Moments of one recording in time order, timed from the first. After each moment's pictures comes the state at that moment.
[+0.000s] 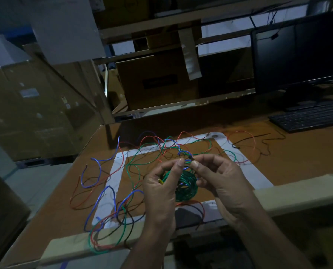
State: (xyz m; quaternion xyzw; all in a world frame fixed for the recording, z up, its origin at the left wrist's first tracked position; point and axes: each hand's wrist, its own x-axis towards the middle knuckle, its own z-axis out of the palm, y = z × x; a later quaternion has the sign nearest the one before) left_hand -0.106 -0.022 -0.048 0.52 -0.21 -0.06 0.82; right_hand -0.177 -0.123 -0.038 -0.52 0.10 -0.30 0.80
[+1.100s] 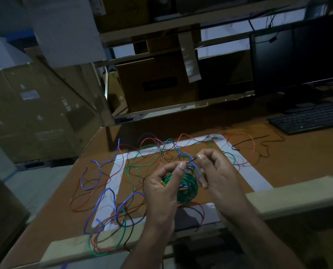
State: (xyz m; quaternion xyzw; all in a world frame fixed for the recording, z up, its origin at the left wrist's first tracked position) left_hand -0.099 -0.023 -0.056 0.57 -0.24 -0.04 0.79; right_hand -0.166 -0.123 -0.040 -0.63 0.08 -0.37 0.67
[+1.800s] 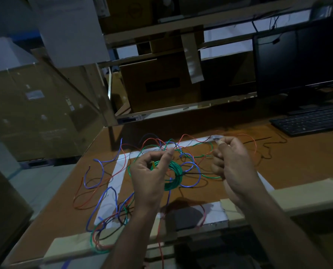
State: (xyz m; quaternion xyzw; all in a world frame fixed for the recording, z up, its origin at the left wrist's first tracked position) left_hand -0.060 -0.016 -0.037 0.63 -0.25 0.10 0.73; right_hand -0.162 -0.154 -0.021 -0.52 0.12 -0.38 0.76
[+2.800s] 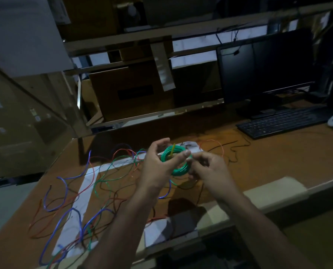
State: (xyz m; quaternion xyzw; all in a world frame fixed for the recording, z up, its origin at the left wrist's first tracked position) left_hand -0.056 -0.100 -0.029 0.65 -0.35 -0.13 0.67; right_hand -0.178 -0.201 -0.043 -0.67 0.17 -0.34 0.64
